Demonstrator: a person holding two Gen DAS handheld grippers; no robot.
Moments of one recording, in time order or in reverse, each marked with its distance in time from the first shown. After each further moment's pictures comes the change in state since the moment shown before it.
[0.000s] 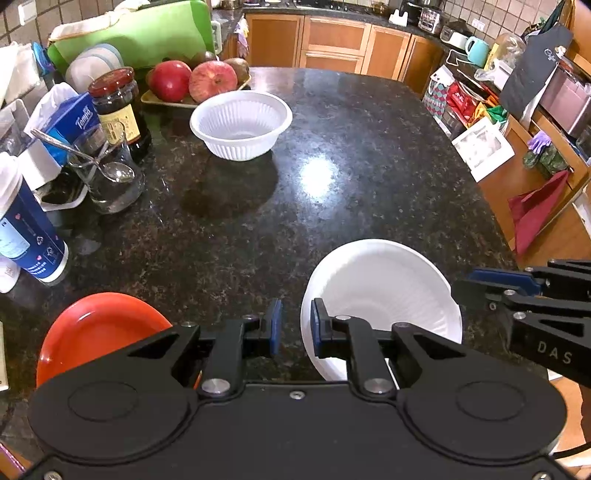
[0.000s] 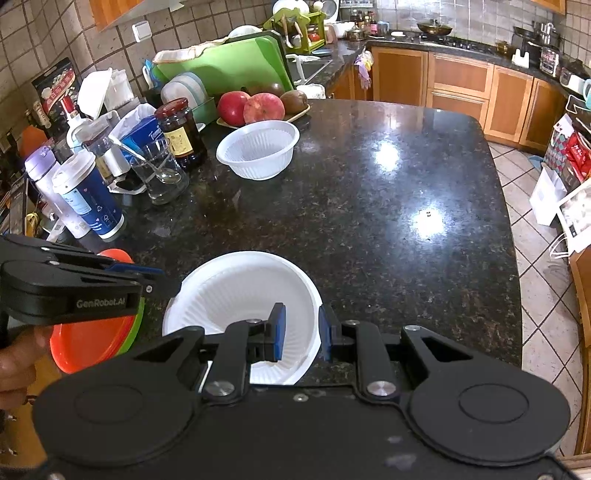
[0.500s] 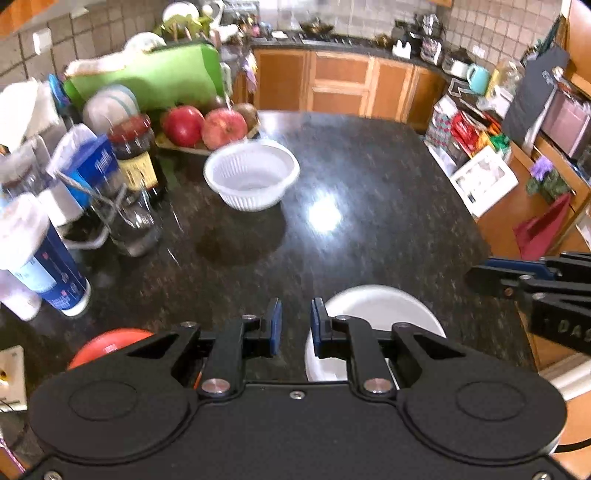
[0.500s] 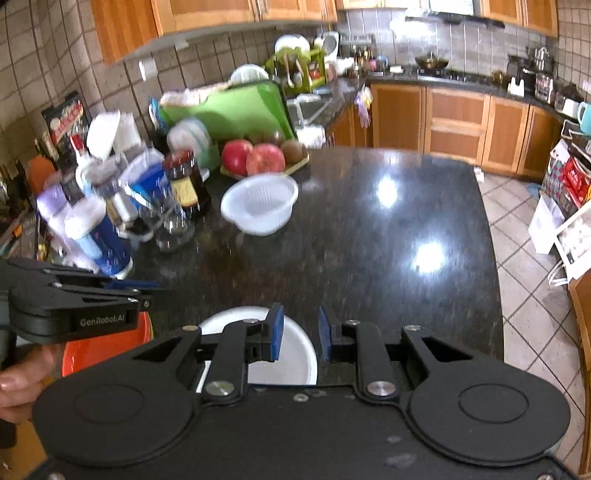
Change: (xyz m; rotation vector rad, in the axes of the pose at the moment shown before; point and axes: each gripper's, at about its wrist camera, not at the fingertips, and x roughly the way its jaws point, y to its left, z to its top) left arm -0.026 -0.002 0.017 -0.002 -0.127 0.042; right arm -0.033 -0.007 0.027 -0.001 -0.141 0.015
